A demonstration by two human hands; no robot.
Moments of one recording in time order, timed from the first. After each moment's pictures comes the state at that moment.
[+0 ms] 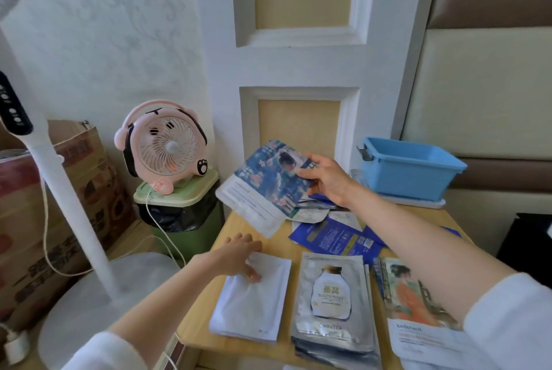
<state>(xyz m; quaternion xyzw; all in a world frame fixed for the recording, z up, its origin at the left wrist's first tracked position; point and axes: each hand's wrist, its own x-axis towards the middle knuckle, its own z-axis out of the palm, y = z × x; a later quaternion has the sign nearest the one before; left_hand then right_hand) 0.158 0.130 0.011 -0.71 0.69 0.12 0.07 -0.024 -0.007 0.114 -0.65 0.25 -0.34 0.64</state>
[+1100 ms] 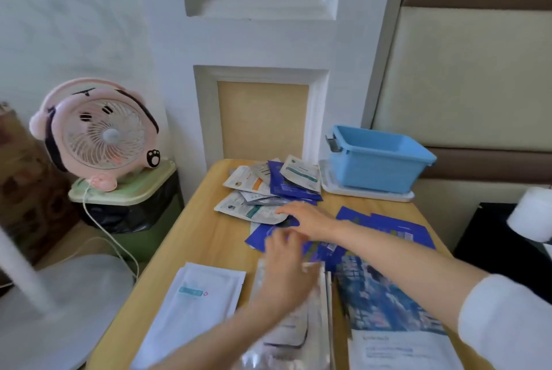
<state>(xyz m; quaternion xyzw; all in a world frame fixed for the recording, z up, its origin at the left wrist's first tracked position) -0.016 0.097 0.017 -0.68 0.63 0.12 -0.34 -0.072 -0.068 0.013 -0.92 0.36 -0.02 0.13</state>
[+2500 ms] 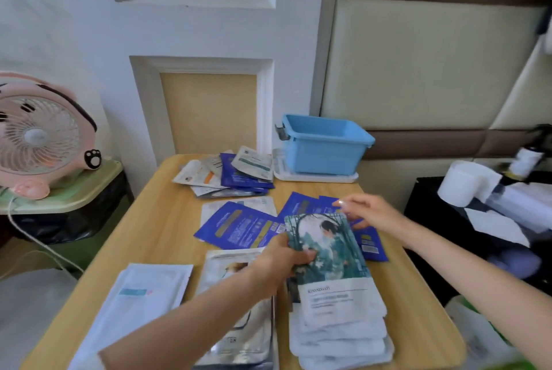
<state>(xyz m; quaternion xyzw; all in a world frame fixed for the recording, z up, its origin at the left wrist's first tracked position) -0.078 0.068 0.013 -0.54 0.41 0.60 -0.41 -0.275 -0.042 0.039 -0.69 0.49 -0.28 0.46</state>
